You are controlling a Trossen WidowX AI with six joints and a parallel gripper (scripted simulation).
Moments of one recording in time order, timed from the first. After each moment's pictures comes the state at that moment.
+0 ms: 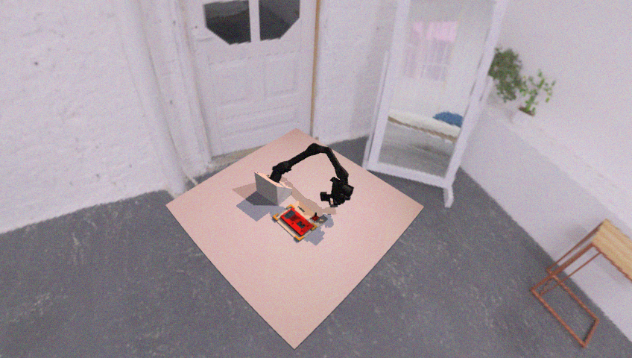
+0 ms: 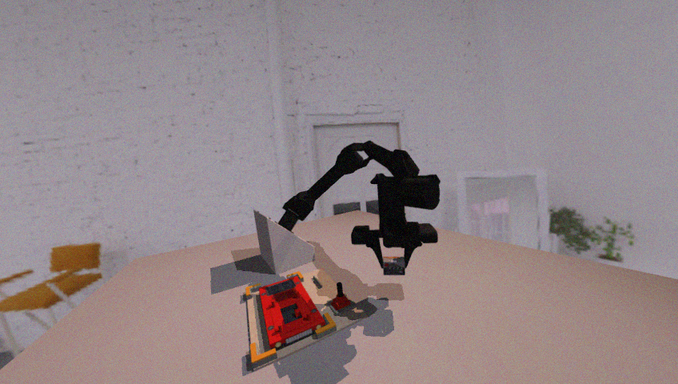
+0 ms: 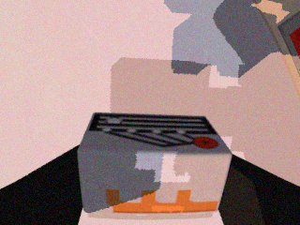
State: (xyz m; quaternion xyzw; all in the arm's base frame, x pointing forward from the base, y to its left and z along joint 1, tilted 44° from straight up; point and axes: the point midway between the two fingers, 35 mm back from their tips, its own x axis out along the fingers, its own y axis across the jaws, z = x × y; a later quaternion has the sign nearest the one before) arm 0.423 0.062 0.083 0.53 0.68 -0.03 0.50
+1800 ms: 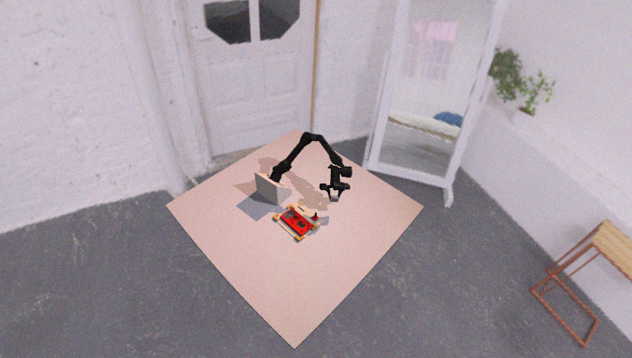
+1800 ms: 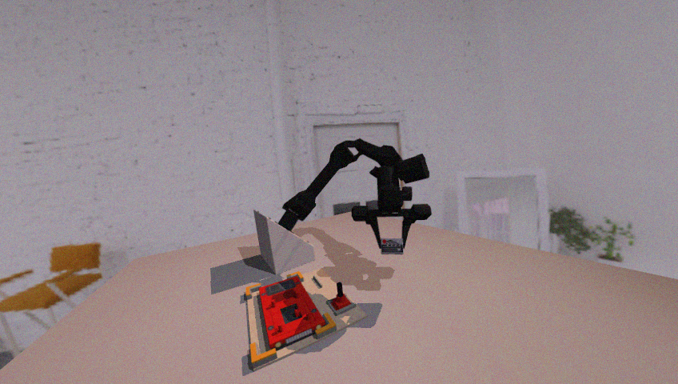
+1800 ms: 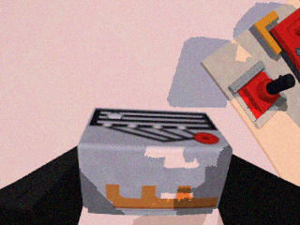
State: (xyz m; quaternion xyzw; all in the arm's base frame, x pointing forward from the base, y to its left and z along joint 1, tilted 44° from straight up) arm 0.406 0.041 0.122 0.49 0.54 -0.17 0.66
